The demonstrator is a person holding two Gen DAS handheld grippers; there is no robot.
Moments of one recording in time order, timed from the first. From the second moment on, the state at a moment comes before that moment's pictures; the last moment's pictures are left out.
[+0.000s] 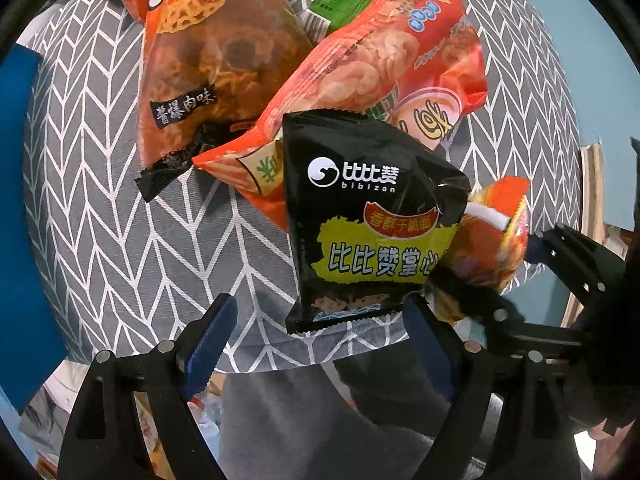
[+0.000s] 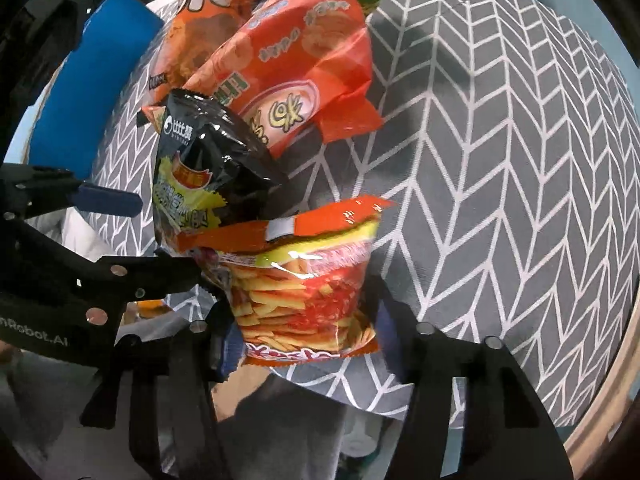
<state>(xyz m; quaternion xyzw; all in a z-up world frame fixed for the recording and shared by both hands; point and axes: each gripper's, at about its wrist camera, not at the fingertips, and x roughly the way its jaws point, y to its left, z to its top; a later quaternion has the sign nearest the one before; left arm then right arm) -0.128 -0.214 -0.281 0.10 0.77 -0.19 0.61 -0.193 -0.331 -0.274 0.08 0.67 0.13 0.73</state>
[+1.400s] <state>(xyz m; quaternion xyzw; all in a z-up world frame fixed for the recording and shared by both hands) -0.111 -0.205 -0.256 0.10 0.72 -0.19 0.66 -0.189 -0.349 -0.252 0.14 0.66 0.06 0.73</state>
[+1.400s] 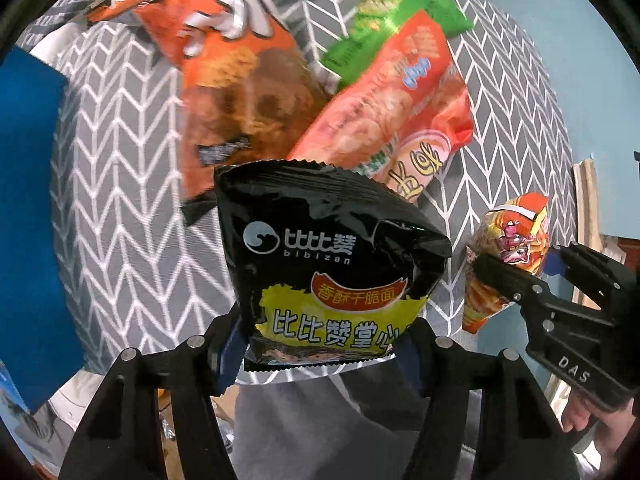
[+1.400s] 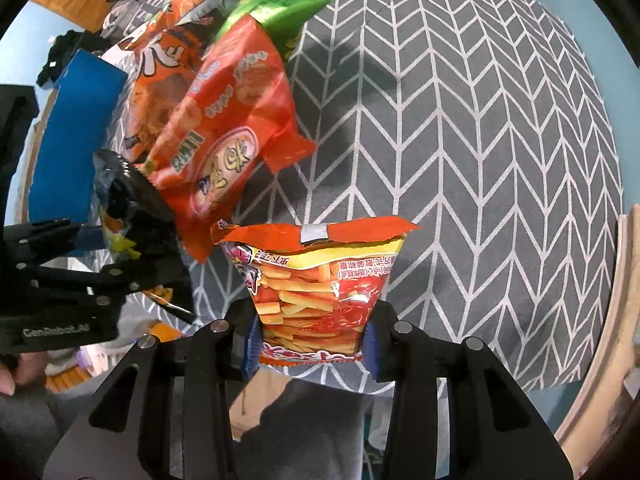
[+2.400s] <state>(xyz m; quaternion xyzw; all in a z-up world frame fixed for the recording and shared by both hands) -0.067 -0.069 -0.144 0.06 0.65 -0.16 0.74 -0.099 -0.259 -0.164 0.12 0.62 0.09 0.77</state>
